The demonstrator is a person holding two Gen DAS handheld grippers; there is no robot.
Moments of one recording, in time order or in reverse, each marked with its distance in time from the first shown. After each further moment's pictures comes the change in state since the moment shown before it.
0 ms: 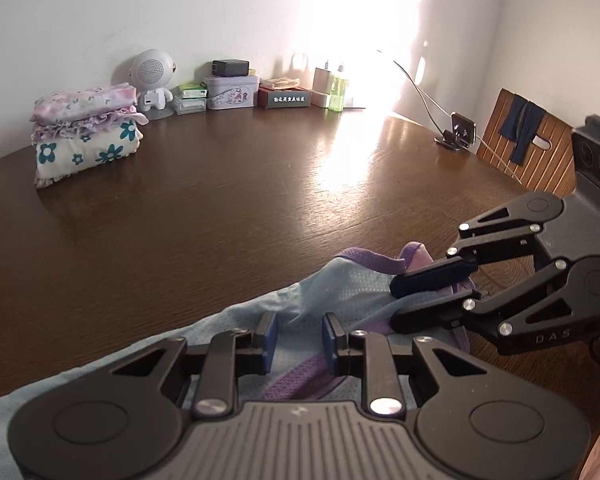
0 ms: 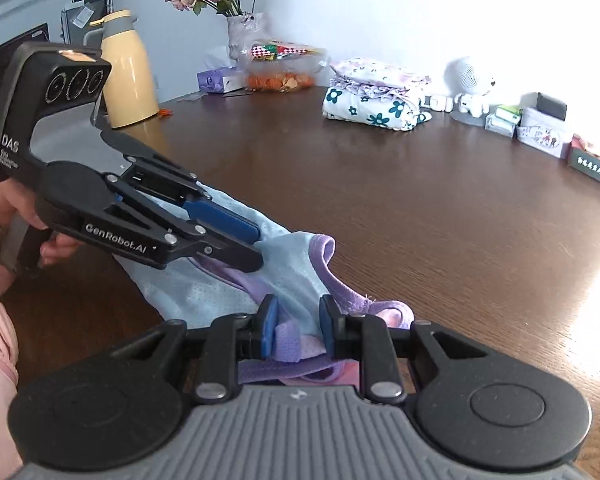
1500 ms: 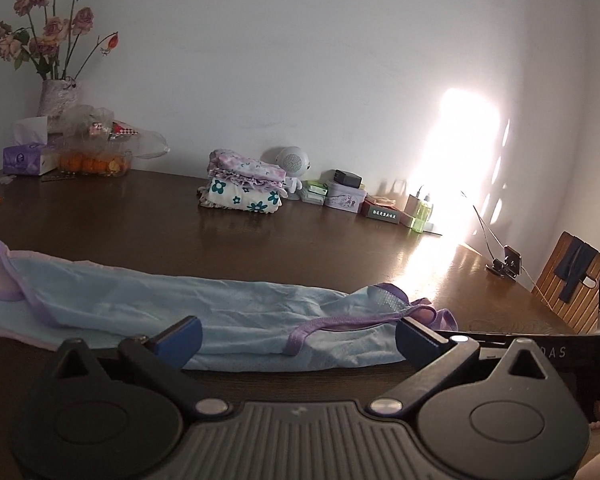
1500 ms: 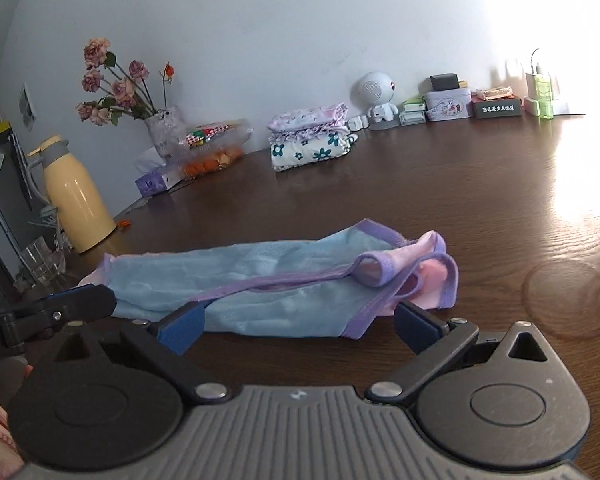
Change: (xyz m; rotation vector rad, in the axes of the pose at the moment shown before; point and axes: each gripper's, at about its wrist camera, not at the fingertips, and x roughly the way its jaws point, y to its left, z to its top) left arm -0.158 -0.036 -0.107 -0.321 -0.356 0.291; right arm -0.040 0.083 -0.038 0.425 -0.210 -0.161
